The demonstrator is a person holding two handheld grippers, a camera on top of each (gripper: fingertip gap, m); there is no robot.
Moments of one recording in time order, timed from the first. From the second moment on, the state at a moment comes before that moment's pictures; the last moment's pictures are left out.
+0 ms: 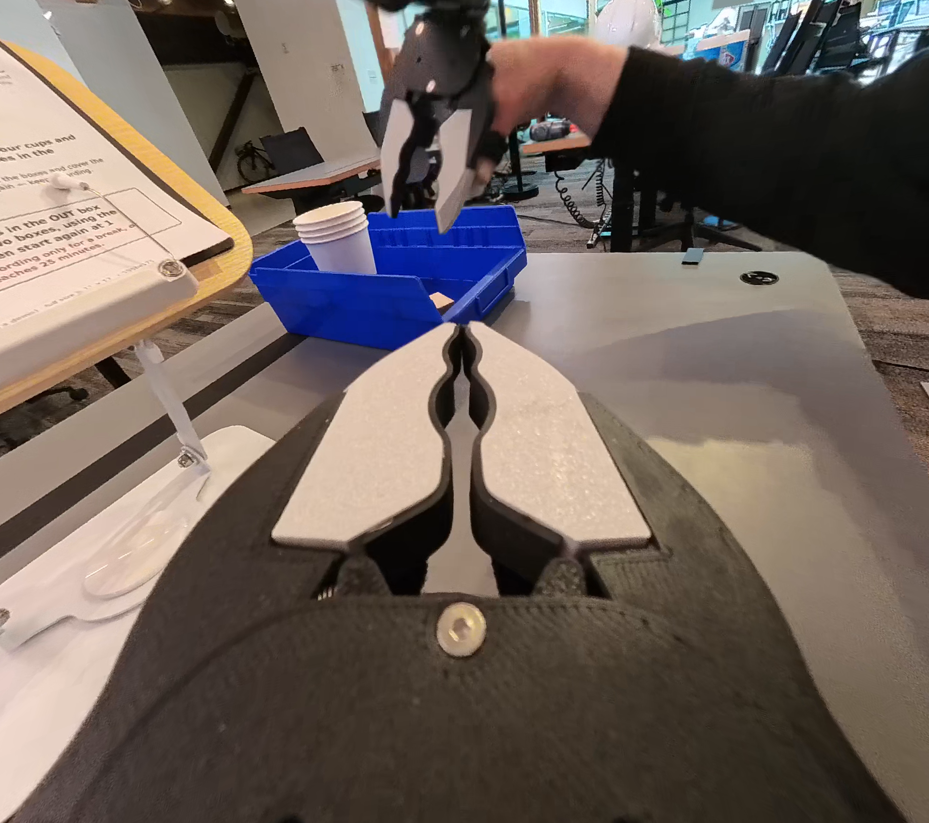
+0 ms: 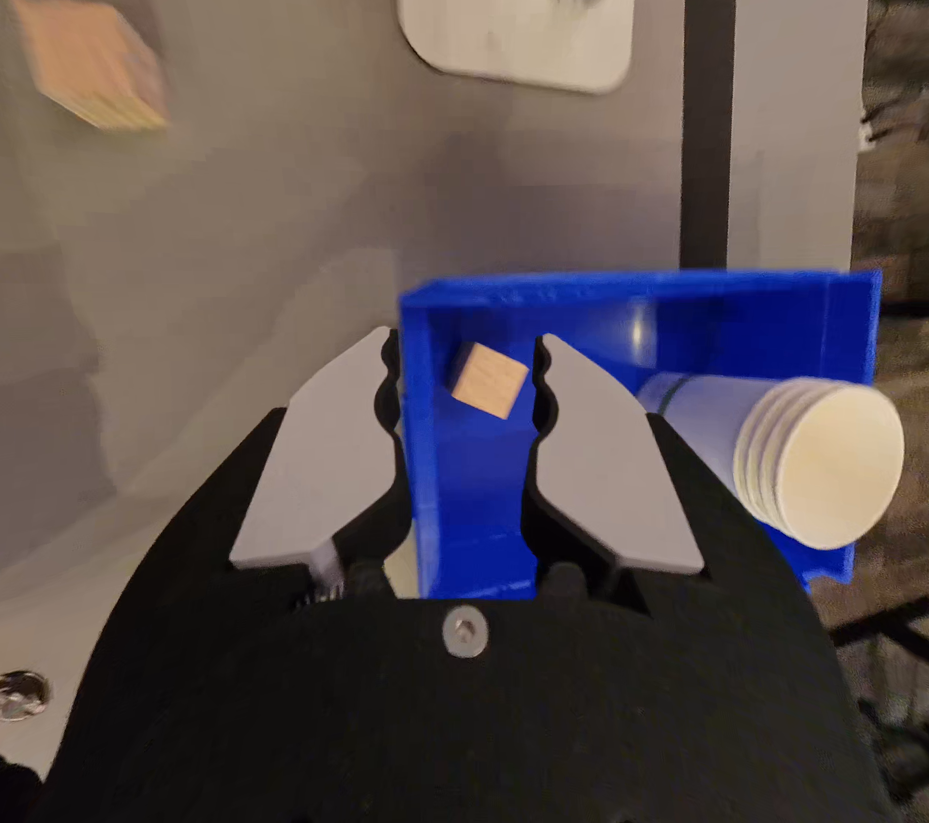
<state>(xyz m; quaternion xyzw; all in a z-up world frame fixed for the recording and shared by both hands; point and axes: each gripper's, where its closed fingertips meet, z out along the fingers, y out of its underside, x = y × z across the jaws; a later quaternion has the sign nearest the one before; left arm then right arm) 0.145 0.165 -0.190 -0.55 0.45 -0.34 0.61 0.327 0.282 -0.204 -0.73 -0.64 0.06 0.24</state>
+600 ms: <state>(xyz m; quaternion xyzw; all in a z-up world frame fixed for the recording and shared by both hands) 0.135 0.160 -0.177 -0.53 0.45 -0.33 0.64 0.169 0.151 -0.317 -0.72 -0.65 0.14 0.20</state>
